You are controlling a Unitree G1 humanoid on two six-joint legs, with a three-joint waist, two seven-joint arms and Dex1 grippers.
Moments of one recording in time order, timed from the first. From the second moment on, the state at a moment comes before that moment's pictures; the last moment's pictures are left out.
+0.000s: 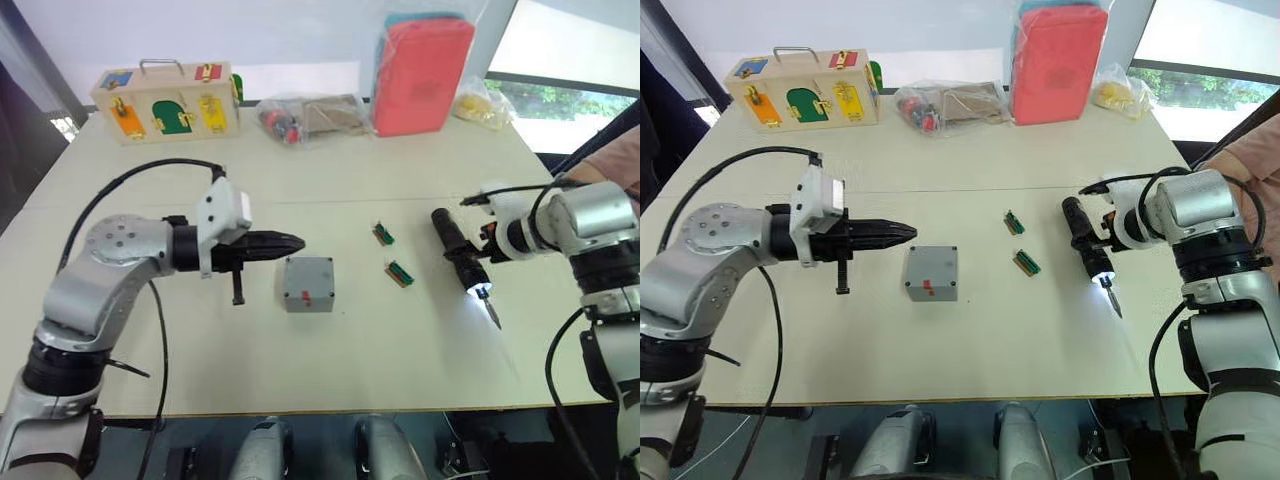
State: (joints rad) left arm -0.49 0.78 0.03 -0.37 -0.52 0.56 -1.02; right arm -0.97 -0.89 0.24 0.25 0.39 1.29 0.61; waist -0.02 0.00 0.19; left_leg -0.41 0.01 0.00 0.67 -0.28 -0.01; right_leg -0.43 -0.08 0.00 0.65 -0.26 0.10
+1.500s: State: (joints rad) left arm -0.67 0.52 -0.22 0.44 -0.09 0.03 -1.07; right arm -0.41 -0.52 0.23 -0.51 0.42 1.13 0.50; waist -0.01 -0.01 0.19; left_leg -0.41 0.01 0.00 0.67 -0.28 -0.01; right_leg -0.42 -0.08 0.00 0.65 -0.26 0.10
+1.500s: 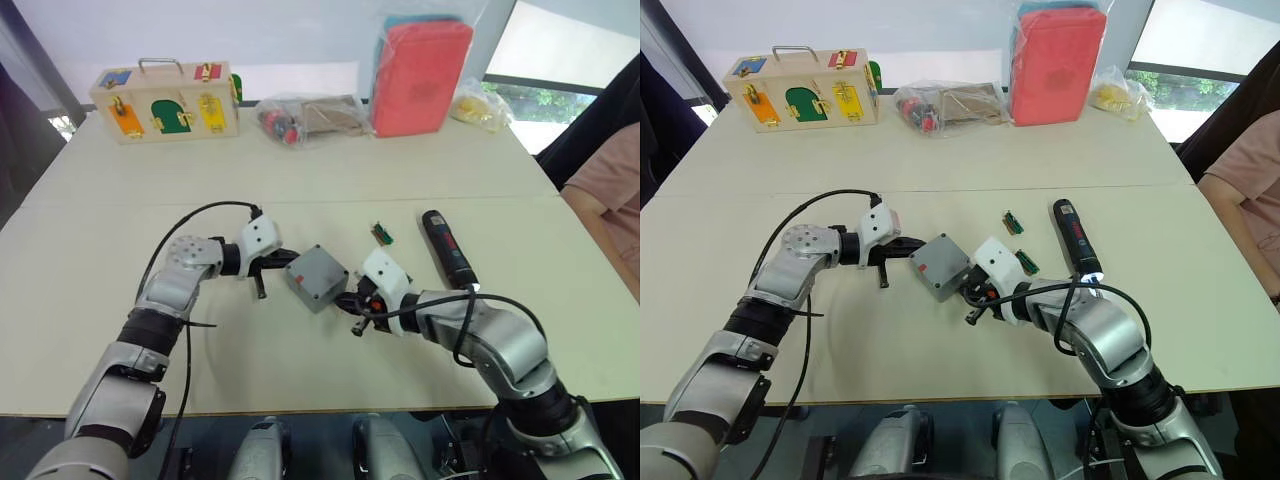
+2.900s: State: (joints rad) left arm -0.42 0.68 -0.14 0.02 -0.20 0.23 -1.11; right arm -0.38 -0.46 0.10 -0.40 0.32 0.86 0.53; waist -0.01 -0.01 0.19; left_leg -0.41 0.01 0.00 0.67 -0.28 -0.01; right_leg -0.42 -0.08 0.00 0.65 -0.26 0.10
